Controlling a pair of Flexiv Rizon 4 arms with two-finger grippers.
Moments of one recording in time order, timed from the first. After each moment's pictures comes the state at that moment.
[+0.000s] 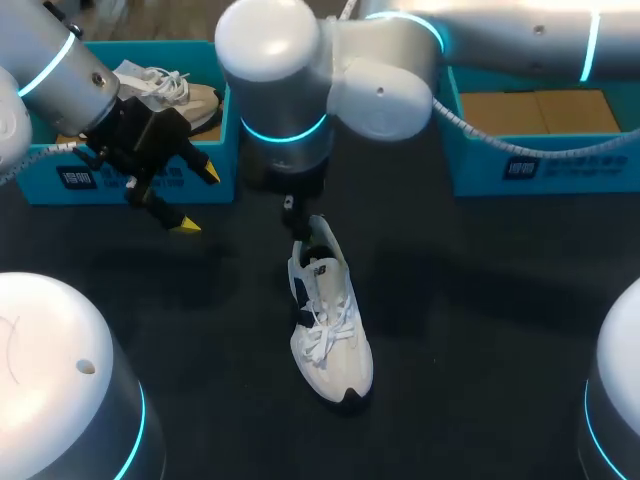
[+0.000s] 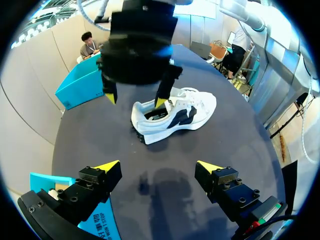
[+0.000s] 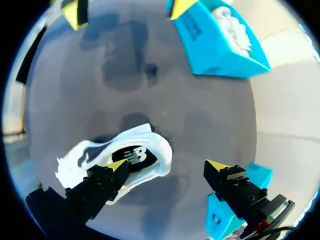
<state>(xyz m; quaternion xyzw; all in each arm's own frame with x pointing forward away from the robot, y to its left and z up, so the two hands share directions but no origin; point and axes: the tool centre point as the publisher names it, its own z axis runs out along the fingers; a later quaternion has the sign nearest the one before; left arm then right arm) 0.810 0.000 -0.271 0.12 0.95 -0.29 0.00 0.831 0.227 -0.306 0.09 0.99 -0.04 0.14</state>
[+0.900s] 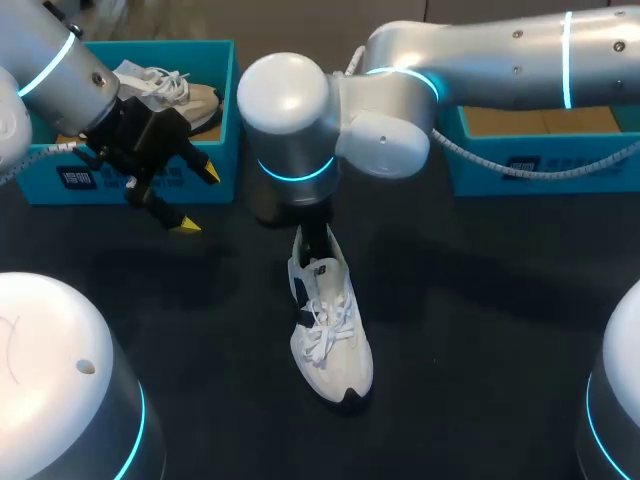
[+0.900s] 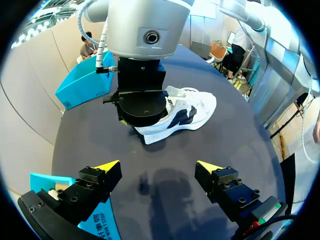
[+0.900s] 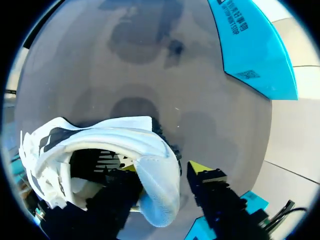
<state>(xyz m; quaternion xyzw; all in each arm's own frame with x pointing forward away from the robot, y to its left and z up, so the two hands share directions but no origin) 0.810 0.000 -0.271 0.12 0.95 -0.29 0.00 0.853 0.218 -0.378 -0.03 0.99 -0.05 0.13</state>
